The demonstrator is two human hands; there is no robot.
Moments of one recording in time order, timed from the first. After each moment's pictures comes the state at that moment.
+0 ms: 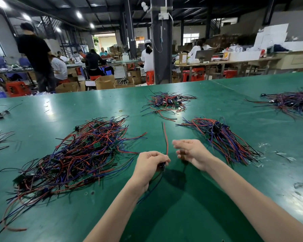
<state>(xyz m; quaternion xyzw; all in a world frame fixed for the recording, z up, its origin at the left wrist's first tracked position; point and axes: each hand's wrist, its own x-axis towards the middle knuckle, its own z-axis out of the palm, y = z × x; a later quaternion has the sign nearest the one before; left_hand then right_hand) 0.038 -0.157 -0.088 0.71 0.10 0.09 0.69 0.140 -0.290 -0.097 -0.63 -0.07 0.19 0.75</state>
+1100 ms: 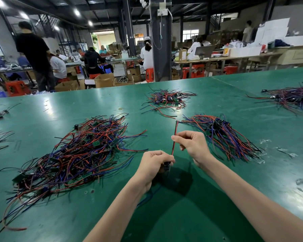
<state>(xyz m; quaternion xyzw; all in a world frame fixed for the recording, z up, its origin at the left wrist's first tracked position) 0.035 -0.164 -0.083 0.70 0.10 0.03 0.70 0.140 -0.282 -0.099 -0.68 -0.13 -0.01 0.72</state>
